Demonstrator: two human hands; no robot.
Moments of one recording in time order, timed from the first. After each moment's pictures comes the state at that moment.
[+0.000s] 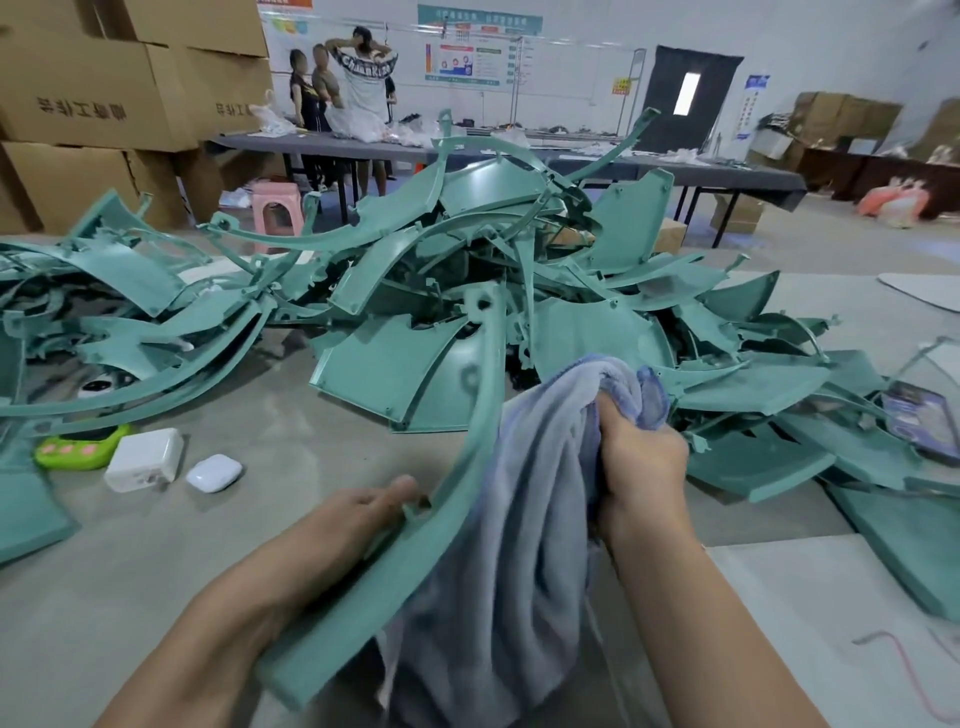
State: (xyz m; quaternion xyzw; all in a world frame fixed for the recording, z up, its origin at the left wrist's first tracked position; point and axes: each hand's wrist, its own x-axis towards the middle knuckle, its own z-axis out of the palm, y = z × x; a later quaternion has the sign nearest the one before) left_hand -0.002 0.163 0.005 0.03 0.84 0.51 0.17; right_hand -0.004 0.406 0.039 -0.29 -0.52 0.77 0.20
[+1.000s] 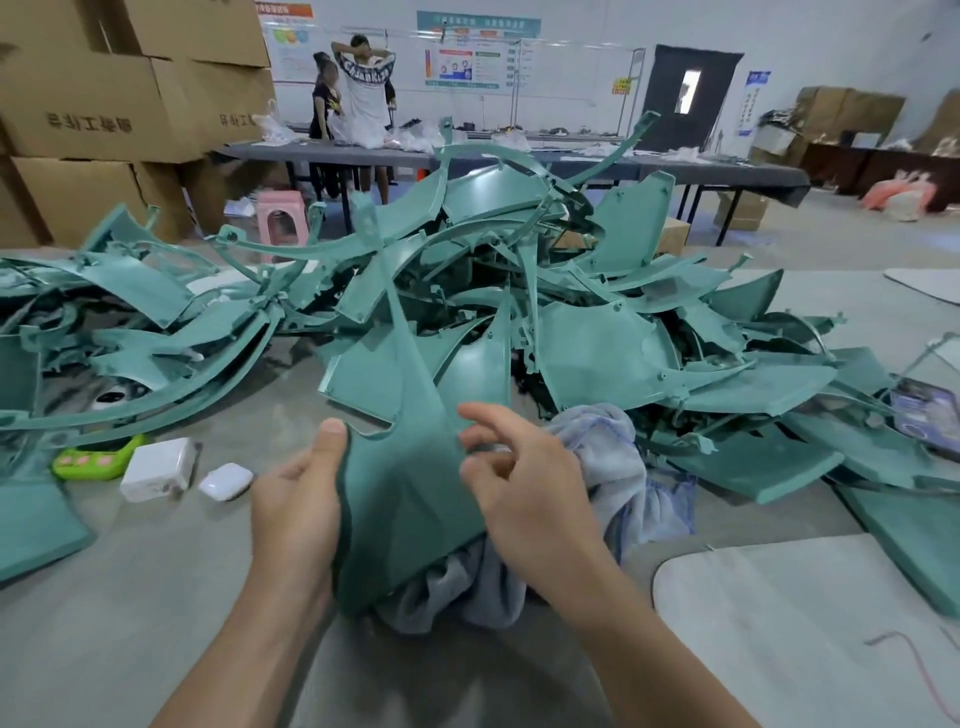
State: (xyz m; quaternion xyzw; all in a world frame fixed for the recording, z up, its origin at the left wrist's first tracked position) left_hand -0.010 0.167 -0.001 -0.14 0.62 0.76 -0.14; right_hand 0.015 0.347 0.027 0.06 -0.84 0.52 0.13
